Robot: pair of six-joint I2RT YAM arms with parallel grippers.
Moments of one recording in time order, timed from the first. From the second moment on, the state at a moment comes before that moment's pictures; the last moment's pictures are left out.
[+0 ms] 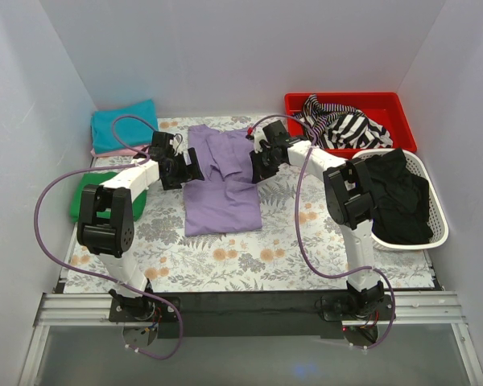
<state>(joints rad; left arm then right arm) -0.16 1.77 1.20 -0.39 0.21 -0.43 0.50 2.20 1.71 -0.54 -0.42 0.02</state>
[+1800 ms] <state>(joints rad) -0.15 1.76 1.10 -0.28 0.59 -0.47 0.59 2.20 1.74 -0.55 -0.55 0.08</state>
